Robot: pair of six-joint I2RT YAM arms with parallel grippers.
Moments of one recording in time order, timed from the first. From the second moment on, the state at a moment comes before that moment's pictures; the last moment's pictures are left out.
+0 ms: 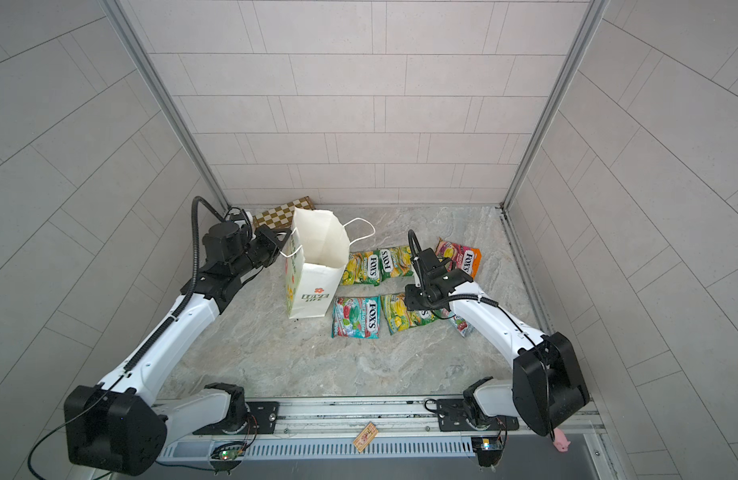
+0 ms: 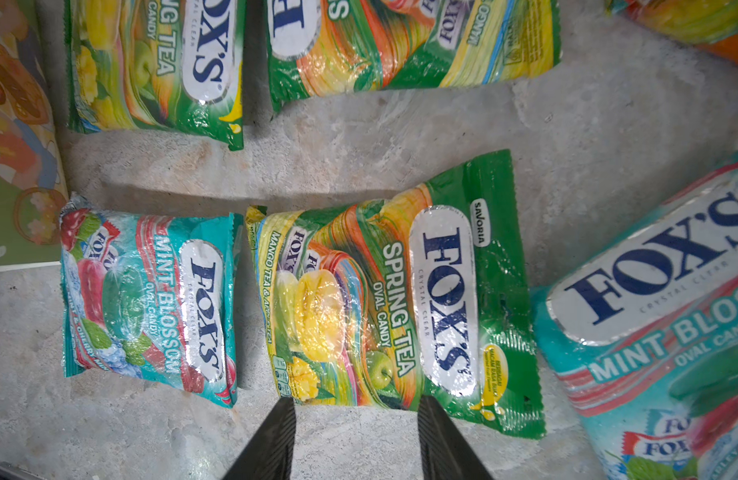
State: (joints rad) left arm -0.13 1.17 0.94 -0.06 0.34 -1.07; right arm 0.41 1.33 0.94 -0.74 -0.07 0.39
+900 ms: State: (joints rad) left arm 0.10 1.08 1.01 -0.35 0.39 -0.63; right arm 0.41 1.34 0.94 -0.74 -0.08 0.39
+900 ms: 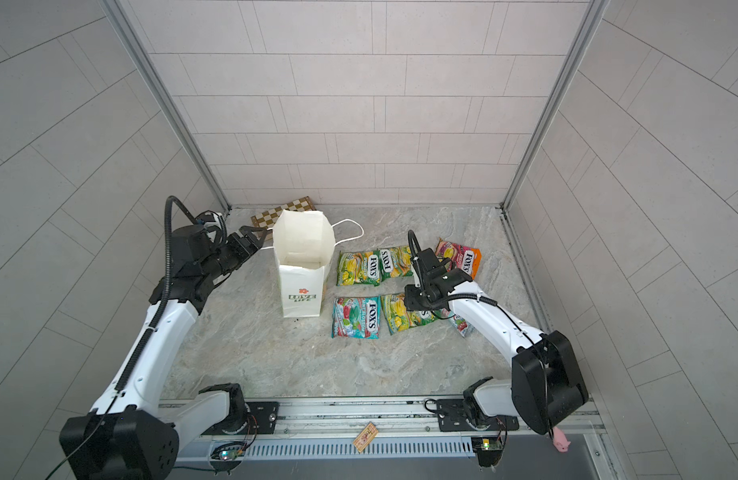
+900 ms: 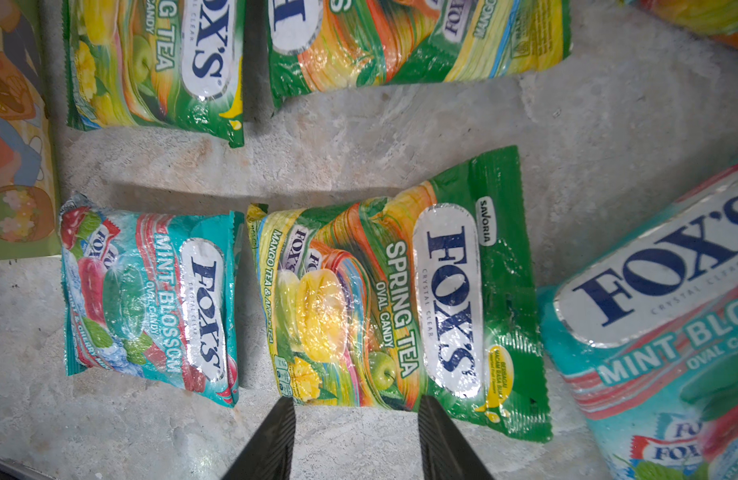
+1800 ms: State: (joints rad) left arm 0.10 0.89 1.11 -0.53 -0.04 -0.26; right arm 0.41 1.35 0.92 -0.72 -0.09 0.40
